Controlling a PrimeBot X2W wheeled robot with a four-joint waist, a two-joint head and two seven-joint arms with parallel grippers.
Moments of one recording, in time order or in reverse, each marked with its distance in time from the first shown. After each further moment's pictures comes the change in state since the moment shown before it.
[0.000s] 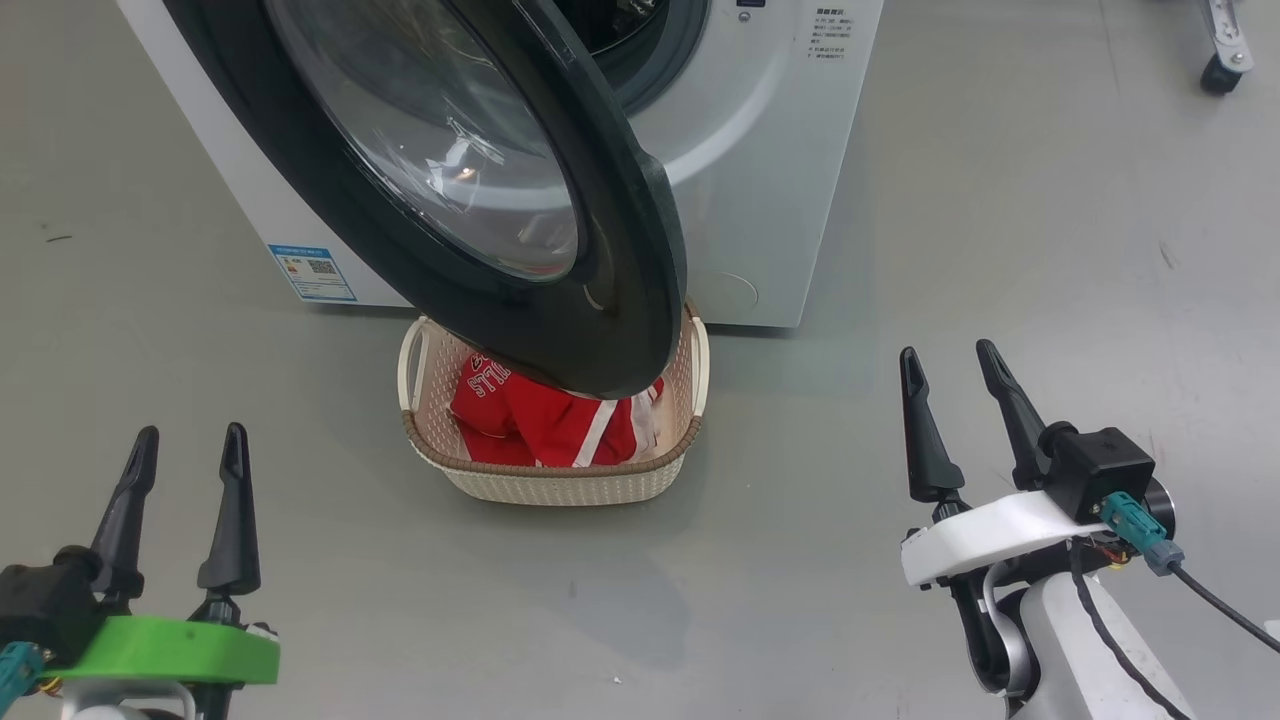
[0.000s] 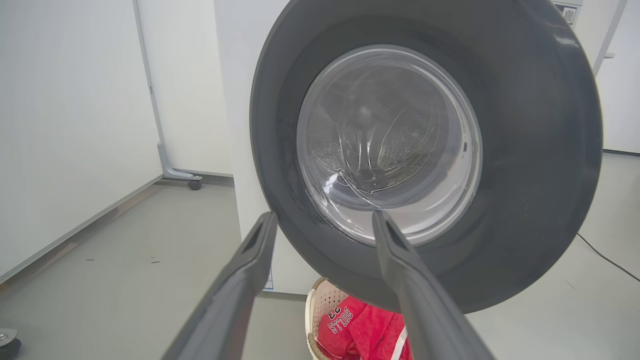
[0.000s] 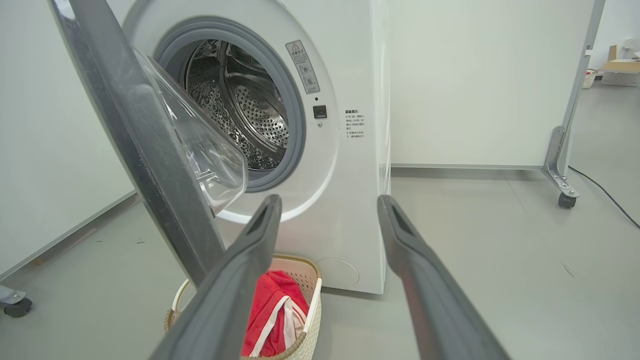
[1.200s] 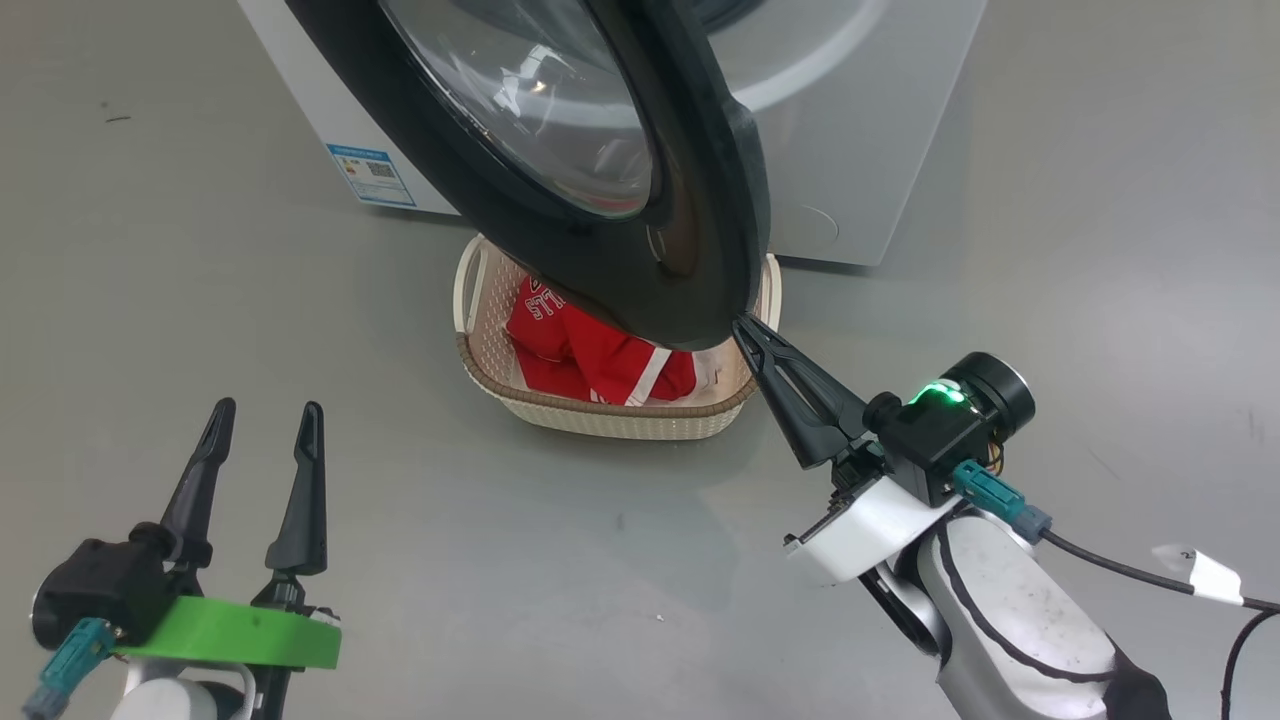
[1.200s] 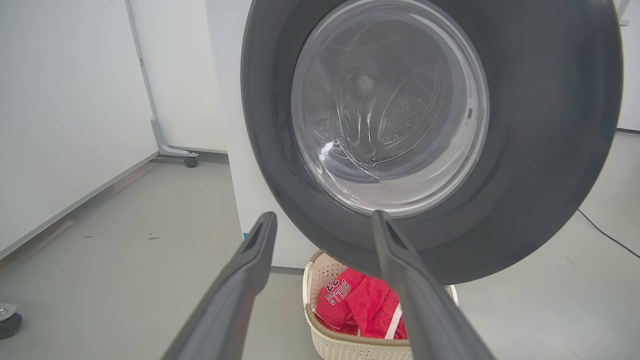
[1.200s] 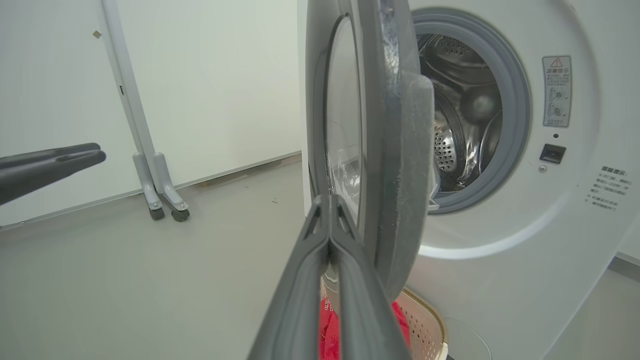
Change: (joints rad) left arm -0.032 -0.069 -0.034 -0.009 0.071 -0.035 0.000; right arm -0.150 -0.033 0.263 -0.054 -0.129 0.061 0.000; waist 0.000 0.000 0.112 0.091
